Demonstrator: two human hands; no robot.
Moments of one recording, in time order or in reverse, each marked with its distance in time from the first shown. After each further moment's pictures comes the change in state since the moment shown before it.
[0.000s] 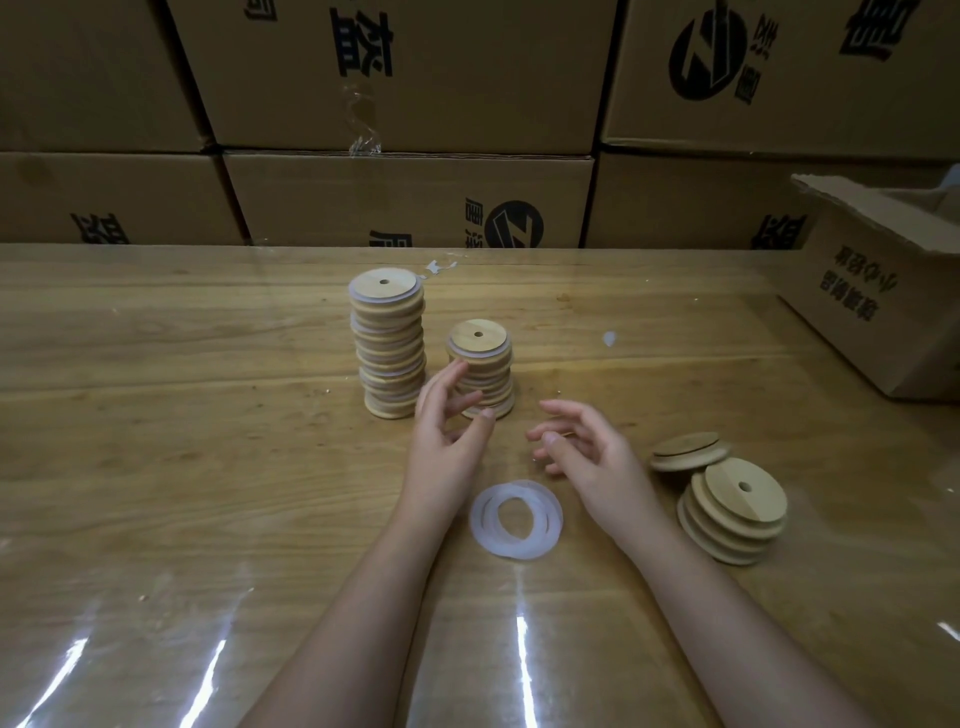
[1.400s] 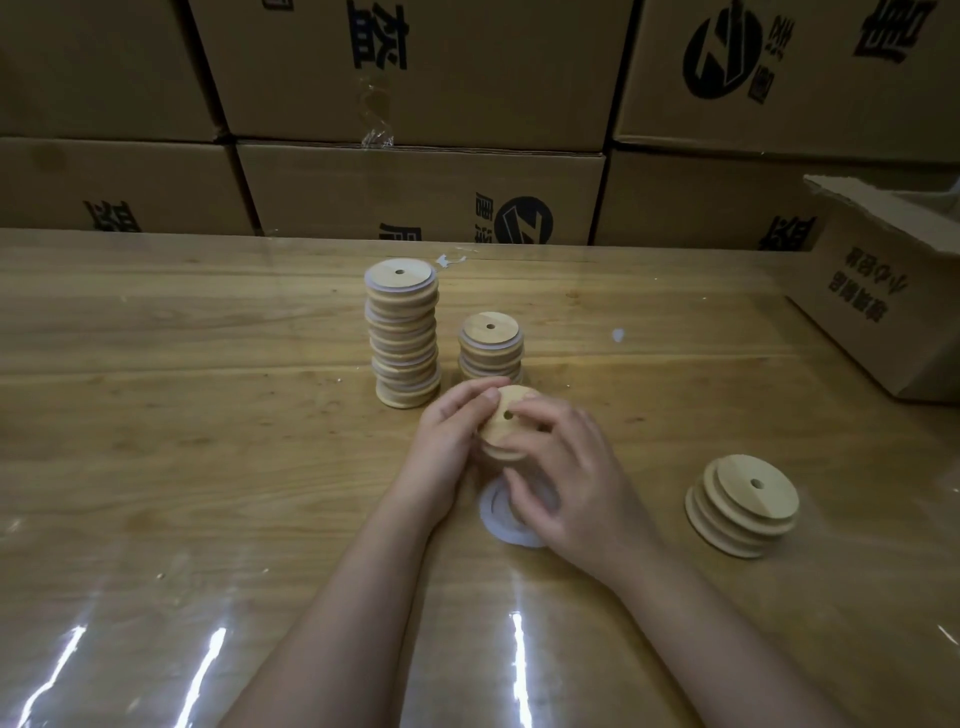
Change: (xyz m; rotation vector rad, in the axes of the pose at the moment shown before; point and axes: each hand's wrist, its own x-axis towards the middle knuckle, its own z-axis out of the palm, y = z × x) left_hand 0.005 0.007 -0.011 -0.316 -0.198 -0.338; right_hand -0.020 -0.015 0.020 -0.698 0.041 -0.801
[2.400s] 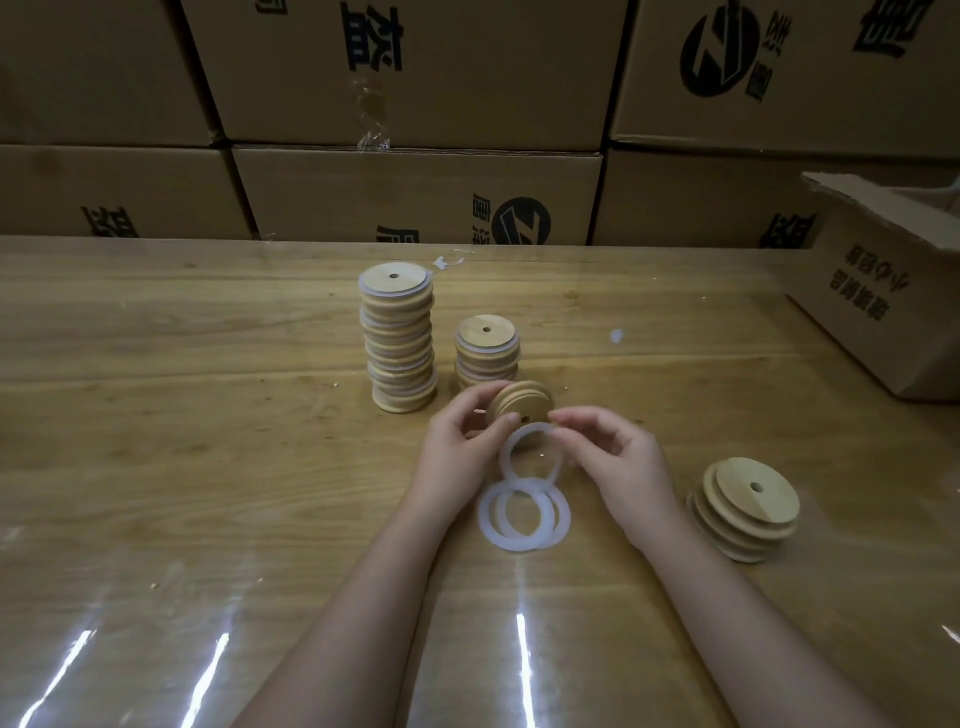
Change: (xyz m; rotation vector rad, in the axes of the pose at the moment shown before) left_hand 0.000 -0.010 0.004 0.376 0.032 0.218; right_hand -0.003 0.032 -0.008 0.746 0.060 0.799
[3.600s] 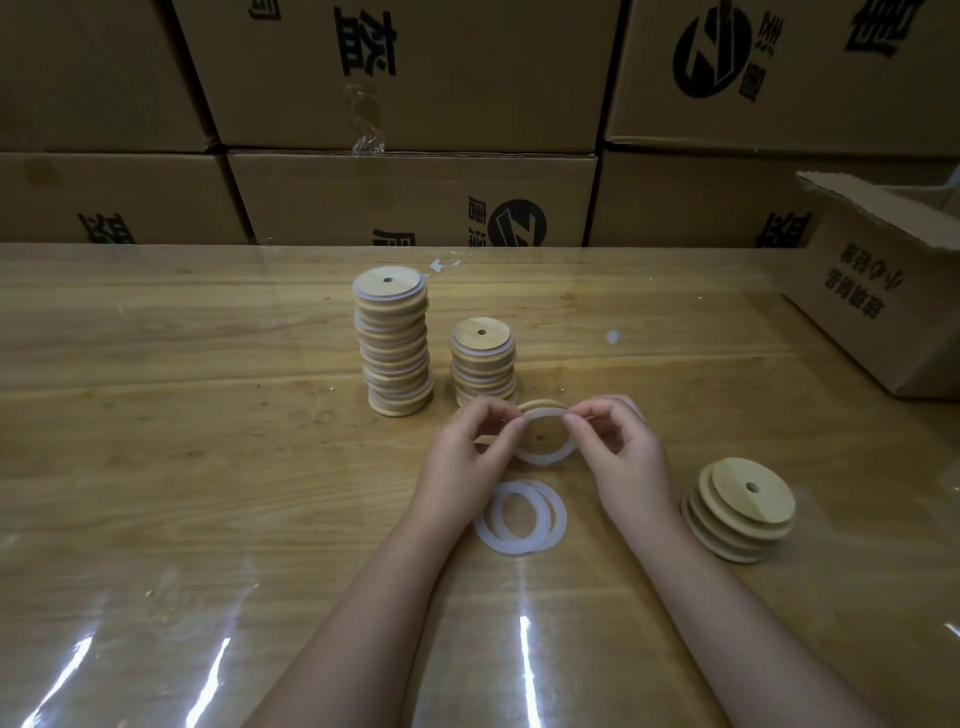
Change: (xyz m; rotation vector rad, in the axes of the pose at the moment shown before) left_hand -0.005 -0.006 0.006 0.227 0.007 0.179; right_hand 0.007 0.009 0.000 -0.197 0.214 -0.214
